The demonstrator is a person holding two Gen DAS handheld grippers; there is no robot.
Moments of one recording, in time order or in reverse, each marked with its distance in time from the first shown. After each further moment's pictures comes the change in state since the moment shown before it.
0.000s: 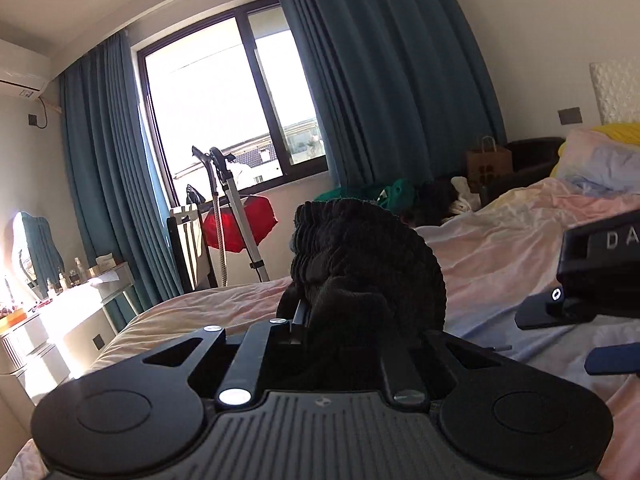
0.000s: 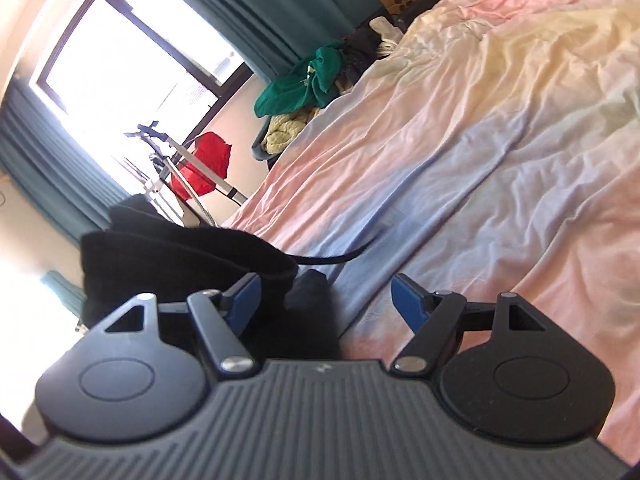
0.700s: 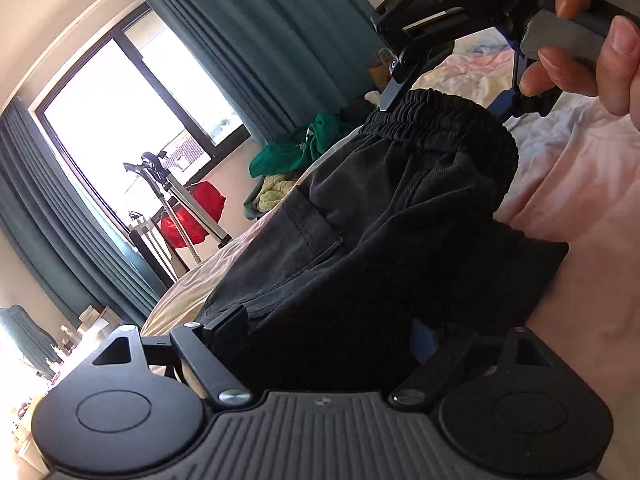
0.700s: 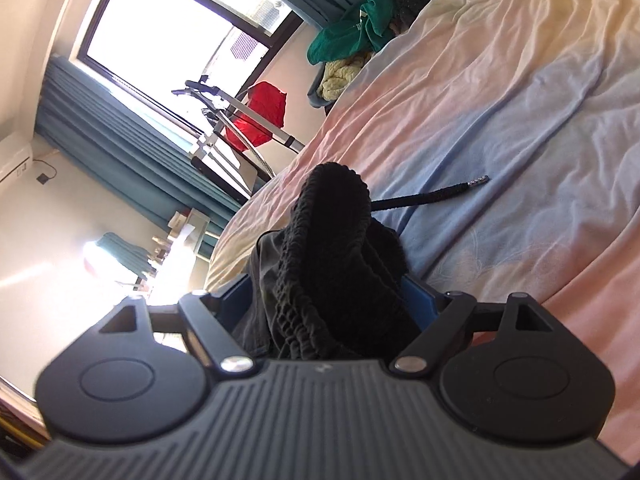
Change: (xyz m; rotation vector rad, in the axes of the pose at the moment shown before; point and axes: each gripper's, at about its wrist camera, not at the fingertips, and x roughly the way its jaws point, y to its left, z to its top) left arm -0.044 0.108 -0.139 0.411 0.100 -0.159; right arm 0.047 0.018 -0.006 -0.044 0.195 0.189
